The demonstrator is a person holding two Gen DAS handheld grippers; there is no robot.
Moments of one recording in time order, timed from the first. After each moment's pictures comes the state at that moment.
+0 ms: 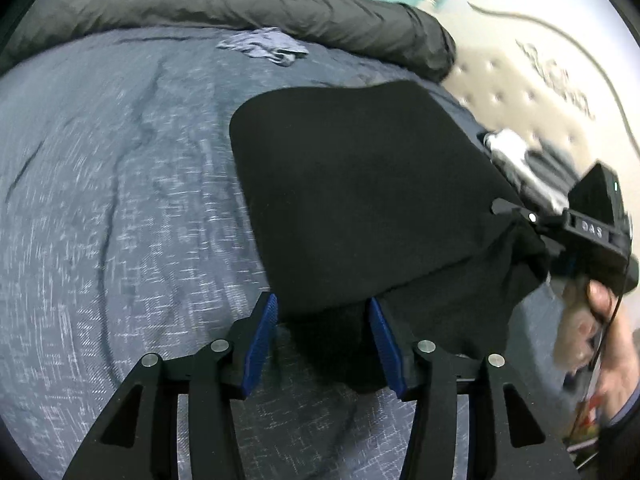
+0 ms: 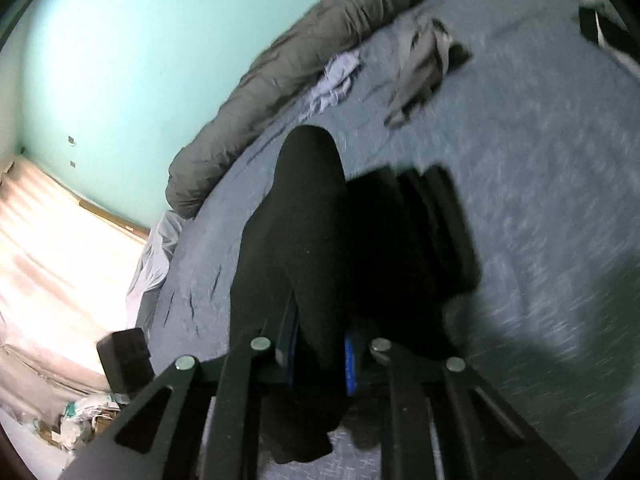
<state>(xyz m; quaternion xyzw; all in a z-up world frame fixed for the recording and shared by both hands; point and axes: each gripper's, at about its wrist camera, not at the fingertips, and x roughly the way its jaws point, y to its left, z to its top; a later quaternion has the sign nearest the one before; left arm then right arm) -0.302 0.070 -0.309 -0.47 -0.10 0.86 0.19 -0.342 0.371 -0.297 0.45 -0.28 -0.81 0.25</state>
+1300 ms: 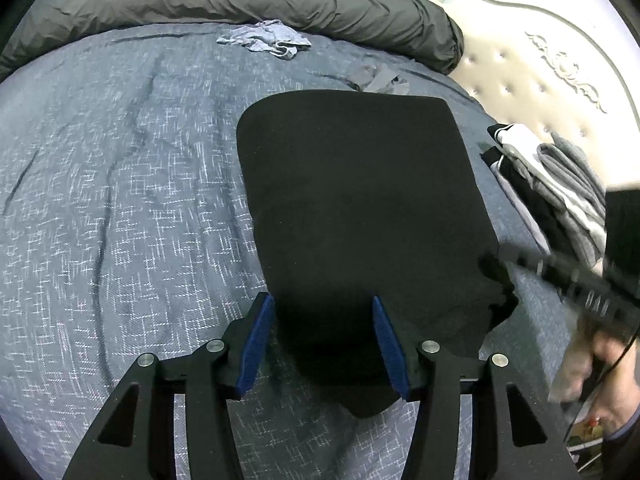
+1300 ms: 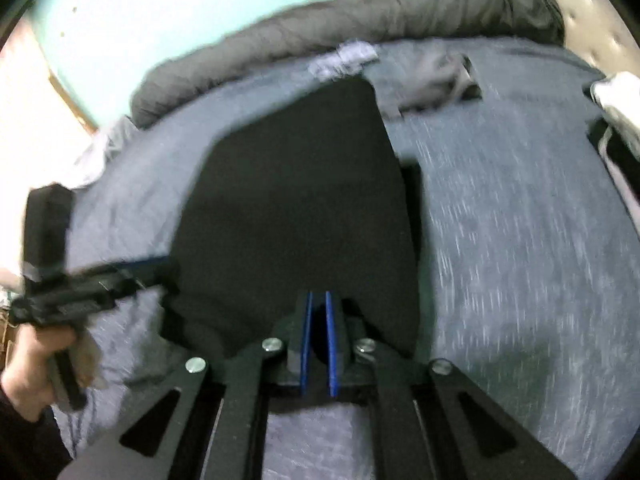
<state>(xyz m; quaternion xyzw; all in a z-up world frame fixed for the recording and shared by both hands) -0.317 0.074 -0.310 -0.48 -0.09 0.85 0.18 -0.321 0.336 -0.286 0.44 -0.06 -0.86 0.23</state>
